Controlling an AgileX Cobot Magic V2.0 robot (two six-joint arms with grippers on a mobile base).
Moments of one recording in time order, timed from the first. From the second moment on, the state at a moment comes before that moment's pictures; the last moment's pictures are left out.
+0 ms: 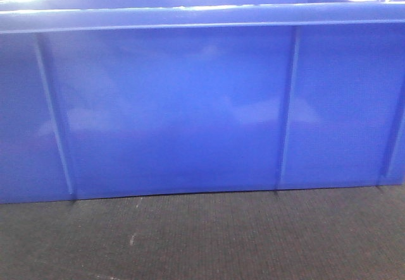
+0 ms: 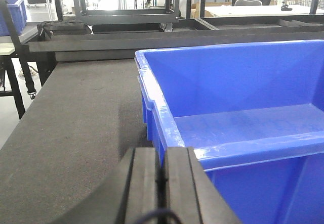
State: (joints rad) left arm -0.06 0.01 -0.45 0.01 0.60 0.02; right arm 0.33 0.01 -0.39 -0.10 0.49 0.12
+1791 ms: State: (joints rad) left arm 0.00 0.00 0.00 0.01 0.05 0.02; right arm 0.33 0.01 -0.39 -0.11 0.48 0.12
